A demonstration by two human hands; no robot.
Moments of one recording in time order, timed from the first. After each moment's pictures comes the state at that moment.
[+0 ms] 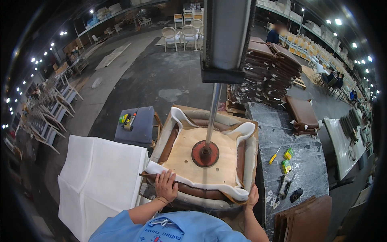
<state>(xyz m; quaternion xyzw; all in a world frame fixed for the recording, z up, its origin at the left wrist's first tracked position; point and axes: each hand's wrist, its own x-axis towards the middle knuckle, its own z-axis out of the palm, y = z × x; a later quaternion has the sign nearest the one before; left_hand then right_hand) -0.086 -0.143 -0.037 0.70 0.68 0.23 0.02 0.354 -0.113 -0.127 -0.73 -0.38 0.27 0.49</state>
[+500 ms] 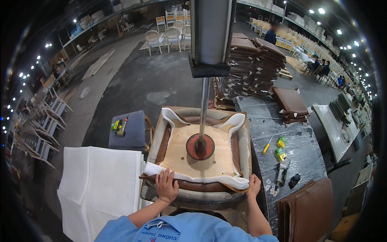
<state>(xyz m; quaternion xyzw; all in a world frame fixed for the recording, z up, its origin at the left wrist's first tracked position) -0.083 -0.146 -0.037 0.69 0.68 0.25 0.01 0.344 -0.124 -0.076 -0.80 -0.41 0.18 0.39</state>
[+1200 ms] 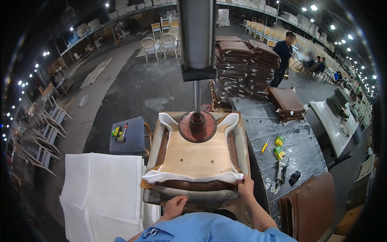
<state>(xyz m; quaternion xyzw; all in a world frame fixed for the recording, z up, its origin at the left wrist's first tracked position) -0.054 -0.229 -0.013 0.52 0.61 0.38 0.46 0.314 -0.129 -0.015 -0.72 -0.55 0.28 0.31</state>
